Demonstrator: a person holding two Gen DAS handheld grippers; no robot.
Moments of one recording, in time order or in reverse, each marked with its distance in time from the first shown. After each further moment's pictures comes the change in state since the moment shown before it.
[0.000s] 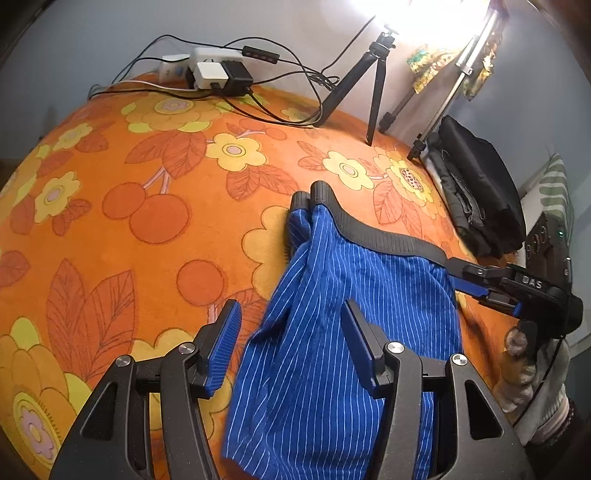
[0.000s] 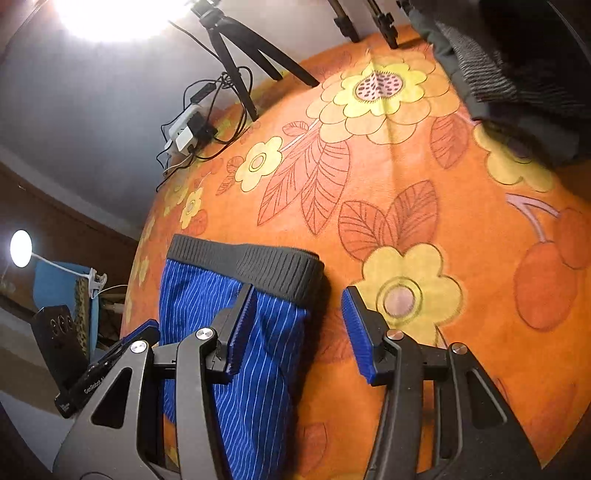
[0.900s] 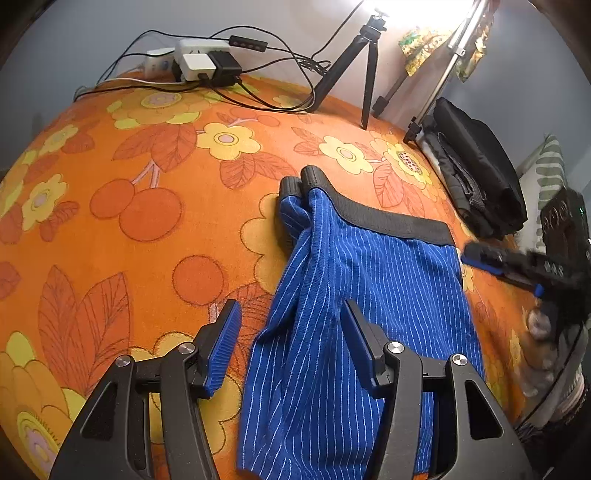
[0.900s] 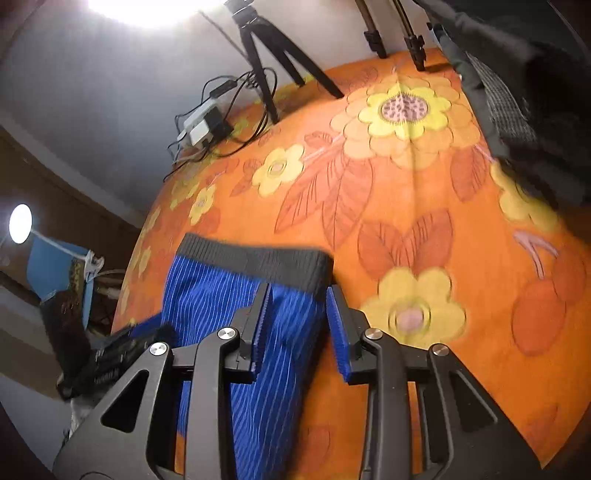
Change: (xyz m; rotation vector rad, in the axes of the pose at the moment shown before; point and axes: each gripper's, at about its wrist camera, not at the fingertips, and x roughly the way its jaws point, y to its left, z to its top) left arm 0.011 0.003 -0.002 0.063 0.037 -0.014; right arm -0.021 0.019 -0.009 -0.125 0.016 -0.012
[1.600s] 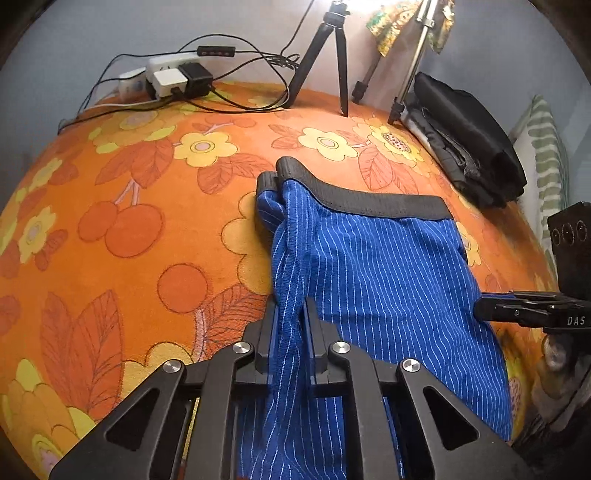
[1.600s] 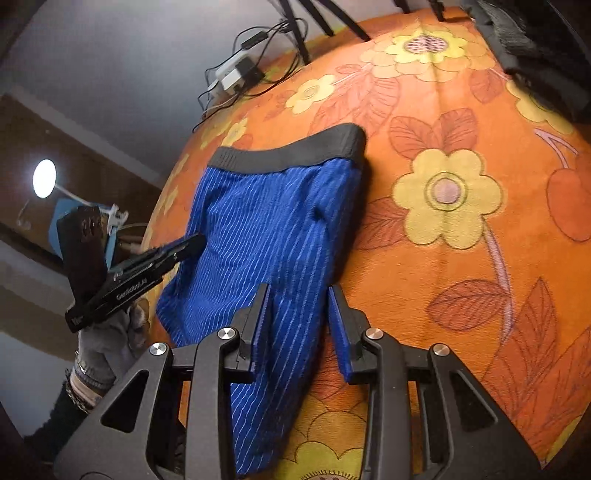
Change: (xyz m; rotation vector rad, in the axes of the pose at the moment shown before) left arm 0.006 -0.018 -0.004 0.137 -0.001 0.036; right arm 0.007 0.007 -0.052 -0.054 0.100 0.098
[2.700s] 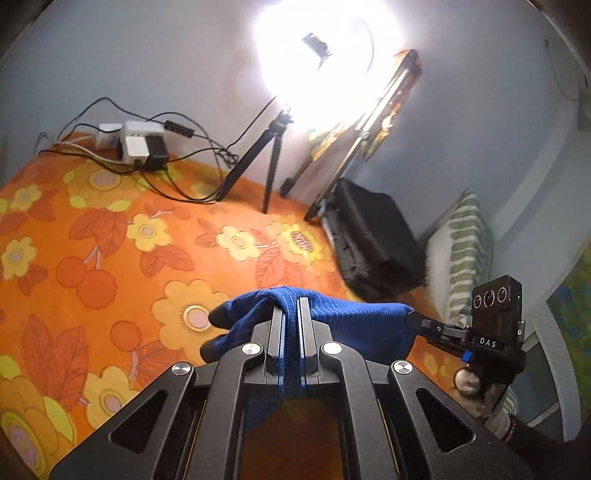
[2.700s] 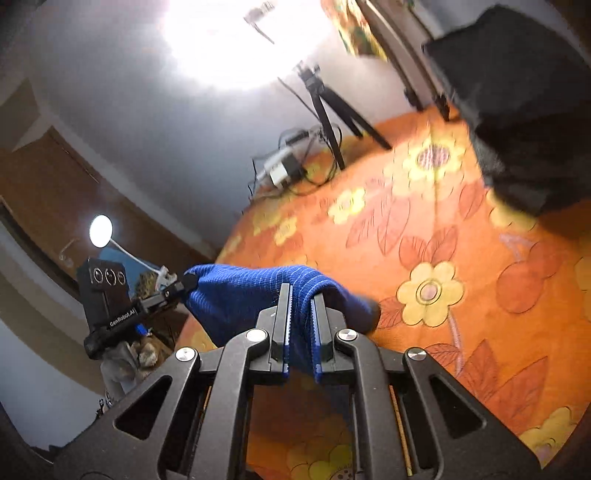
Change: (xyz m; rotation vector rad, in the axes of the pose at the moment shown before) left arm -0.102 -0.021 0.031 -0.164 -0.259 -0.324; right arm -0.111 0.011 0.015 -0.010 -0.331 0.138
